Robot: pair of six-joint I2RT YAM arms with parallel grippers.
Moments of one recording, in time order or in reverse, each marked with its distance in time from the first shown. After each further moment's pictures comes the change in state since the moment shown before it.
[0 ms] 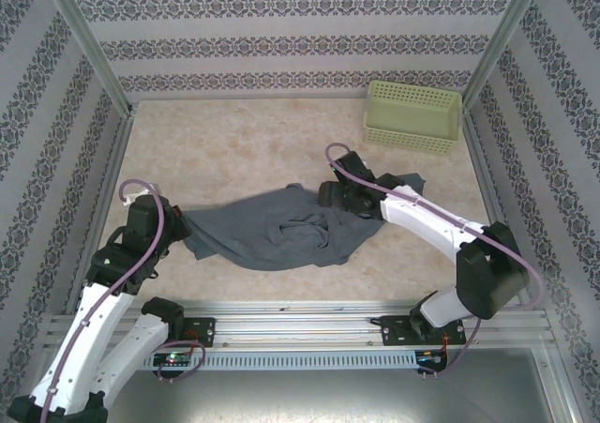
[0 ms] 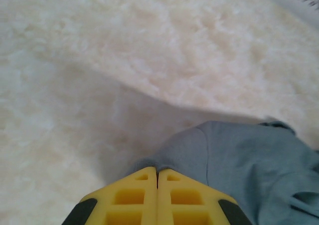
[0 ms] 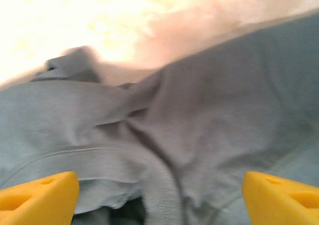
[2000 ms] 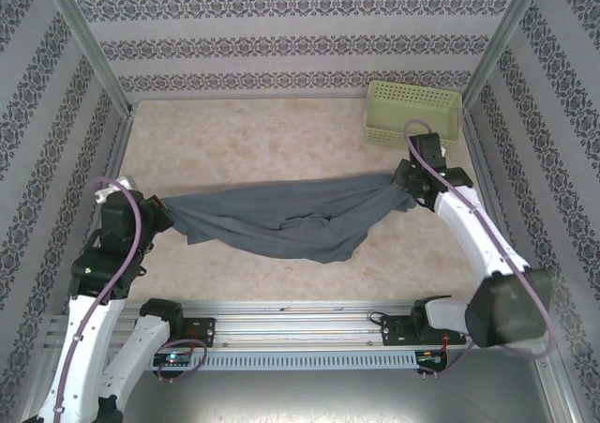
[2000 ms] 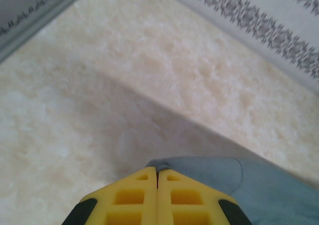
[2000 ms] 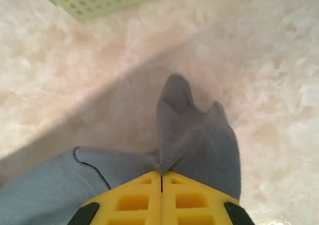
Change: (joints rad) left arm 0.137 -0.022 0.154 -0.018 0.008 0.039; right arm -0.436 -0.229 0.013 -0.112 0.027 -0.089
